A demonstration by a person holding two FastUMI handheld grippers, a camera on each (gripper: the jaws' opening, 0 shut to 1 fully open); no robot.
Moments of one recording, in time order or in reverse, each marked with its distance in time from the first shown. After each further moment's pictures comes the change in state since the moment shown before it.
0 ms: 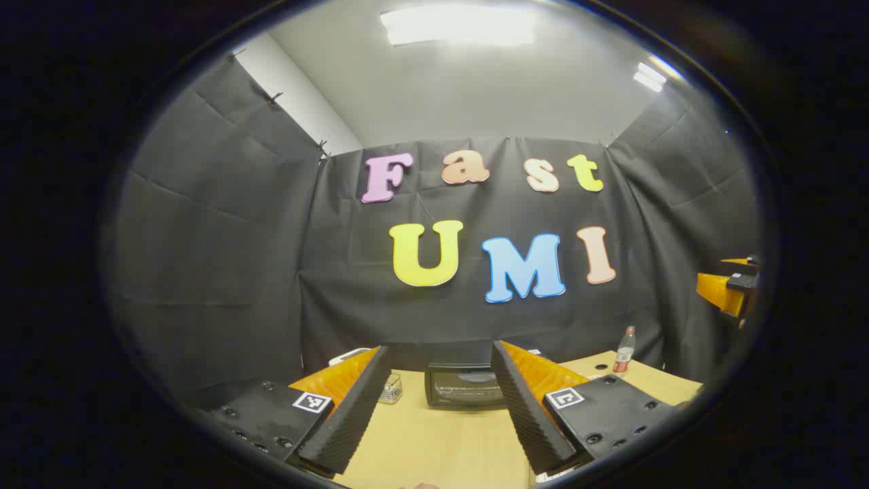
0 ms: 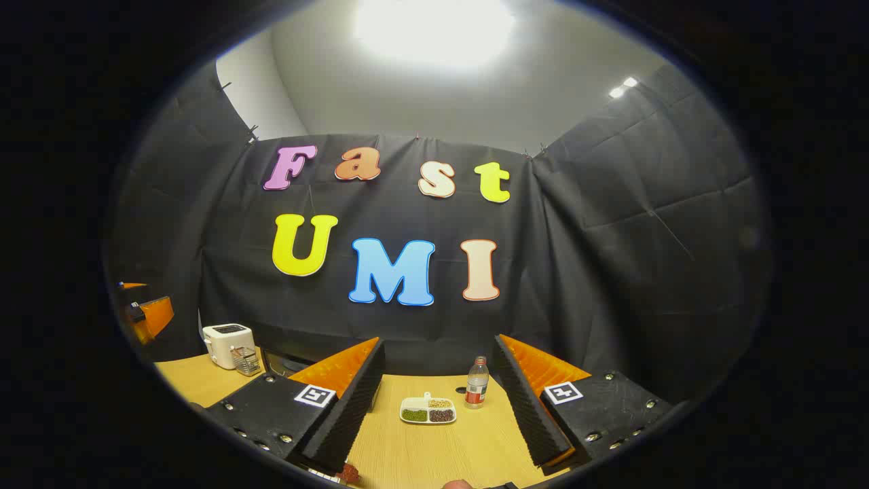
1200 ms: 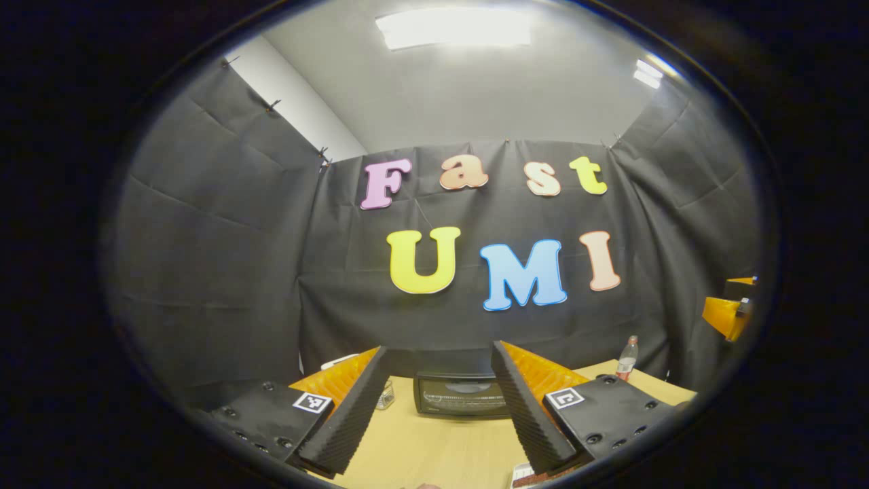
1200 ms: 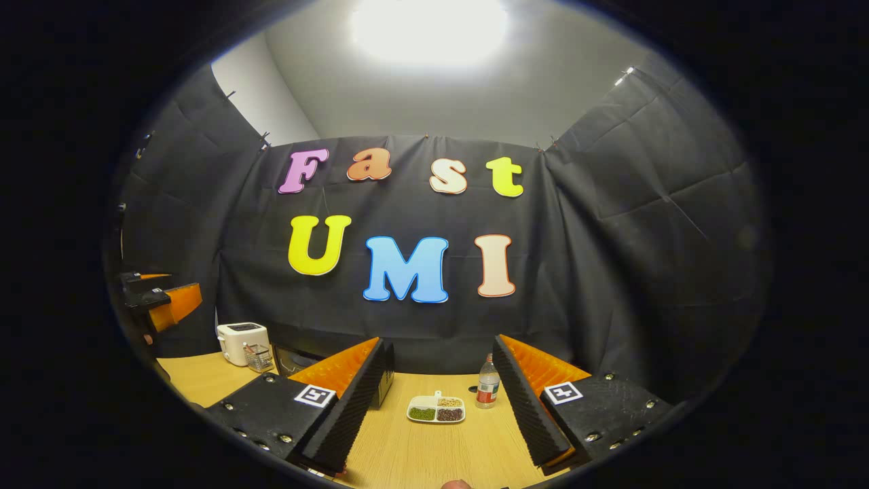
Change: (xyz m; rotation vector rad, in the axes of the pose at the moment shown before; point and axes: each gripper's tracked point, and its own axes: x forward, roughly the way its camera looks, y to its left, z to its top) left arm 0.038 -0.046 0.006 -0.012 -0.022 0.039; right arm 0.014 -0.016 -0.023 0.032 -0.006 0.095
